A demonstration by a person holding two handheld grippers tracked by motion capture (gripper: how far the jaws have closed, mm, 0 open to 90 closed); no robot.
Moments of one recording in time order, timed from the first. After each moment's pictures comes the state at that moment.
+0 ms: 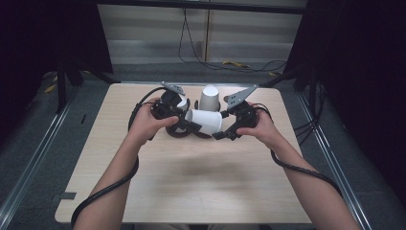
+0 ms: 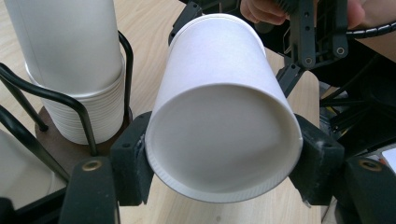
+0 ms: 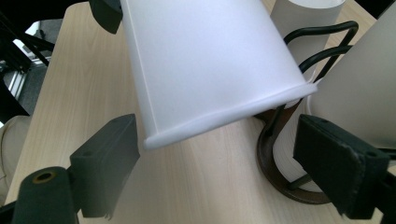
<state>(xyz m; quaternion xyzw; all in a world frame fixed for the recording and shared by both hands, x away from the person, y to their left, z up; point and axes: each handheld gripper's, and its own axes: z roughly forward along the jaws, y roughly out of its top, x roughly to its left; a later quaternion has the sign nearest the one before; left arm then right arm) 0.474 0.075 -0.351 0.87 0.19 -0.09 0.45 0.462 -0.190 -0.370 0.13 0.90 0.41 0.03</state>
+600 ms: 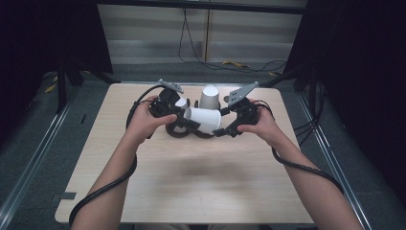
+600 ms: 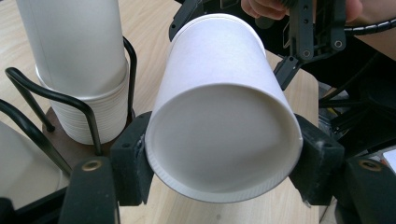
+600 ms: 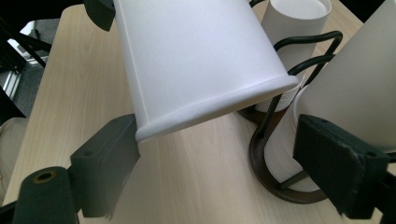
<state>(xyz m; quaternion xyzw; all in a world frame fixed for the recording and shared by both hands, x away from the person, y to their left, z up) 0.475 0.080 -0.341 0.87 0.19 -0.09 0.45 0.465 -0.191 -0.359 0.13 0.90 0.41 0.03</state>
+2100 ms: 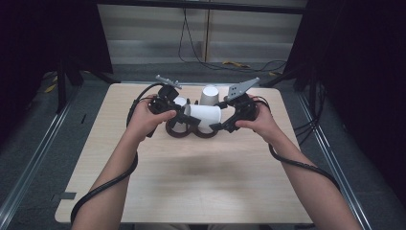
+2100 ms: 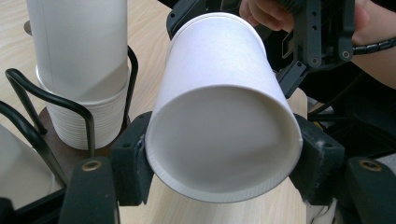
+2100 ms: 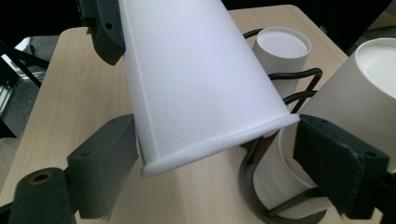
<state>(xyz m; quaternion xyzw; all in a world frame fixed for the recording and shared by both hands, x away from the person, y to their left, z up) 0.483 0.082 -0.344 0.85 0.22 -0.12 0.47 0.469 -0.186 -0.350 0.13 0.88 0.45 0.06</state>
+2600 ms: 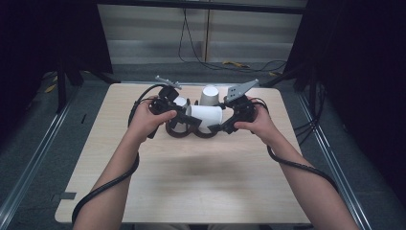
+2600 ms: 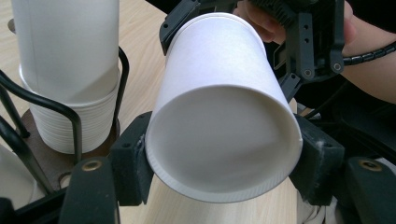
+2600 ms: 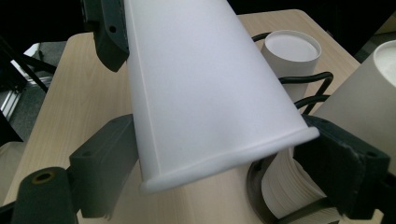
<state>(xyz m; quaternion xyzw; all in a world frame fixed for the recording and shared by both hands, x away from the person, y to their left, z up) 0.484 0.079 -0.349 0.84 0.22 -0.14 0.48 0.468 -0.182 -0.355 0.12 0.88 0.46 0.05</state>
